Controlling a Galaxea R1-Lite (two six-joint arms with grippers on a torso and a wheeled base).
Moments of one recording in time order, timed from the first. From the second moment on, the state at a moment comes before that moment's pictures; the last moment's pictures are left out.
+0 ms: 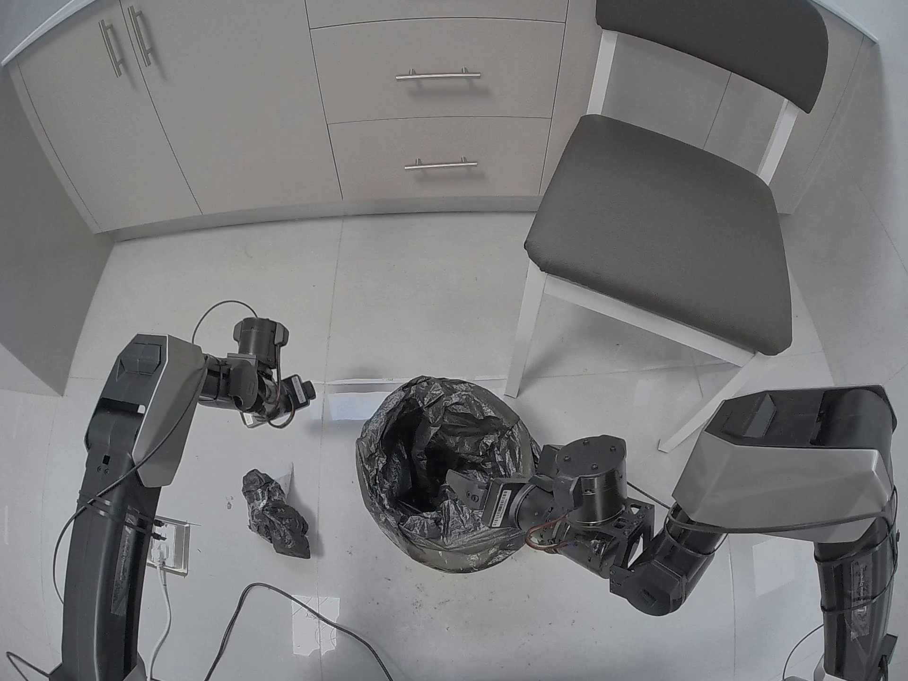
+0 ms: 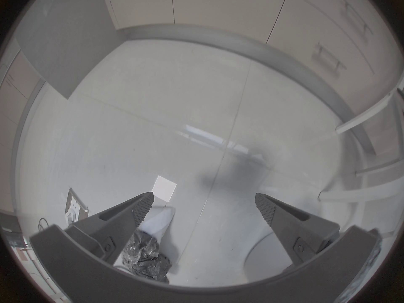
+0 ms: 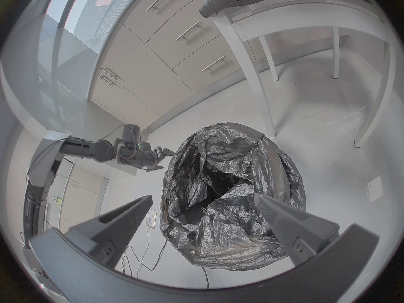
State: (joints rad) left arm -0.08 2.76 -1.99 0.05 0.11 -0.46; right arm 0.72 2.38 -0.78 -1.27 -0.12 0.56
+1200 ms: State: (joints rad) left arm -0.06 3.08 -2.00 0.62 0.19 -0.48; right arm 0.72 2.41 -0.79 -1.32 -0.12 0.56
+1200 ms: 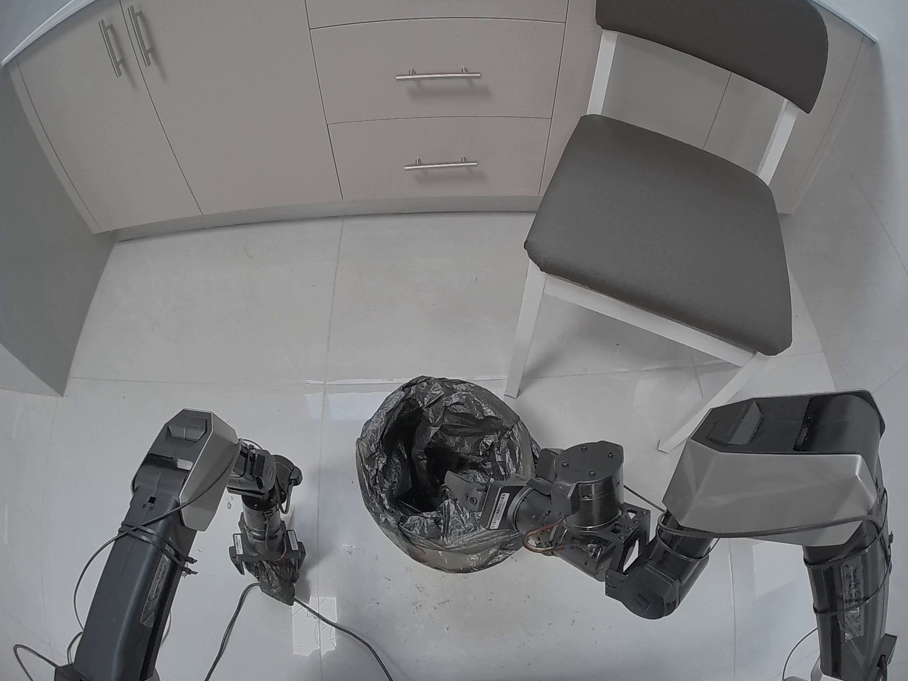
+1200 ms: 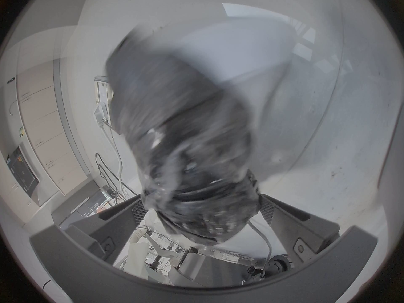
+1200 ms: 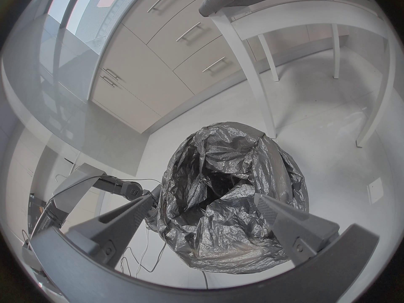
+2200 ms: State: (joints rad) left arm -0.06 3.10 -2.00 0.62 0.23 -0.48; right arm 0.72 2.42 -0.79 -1.32 -0.12 0.56
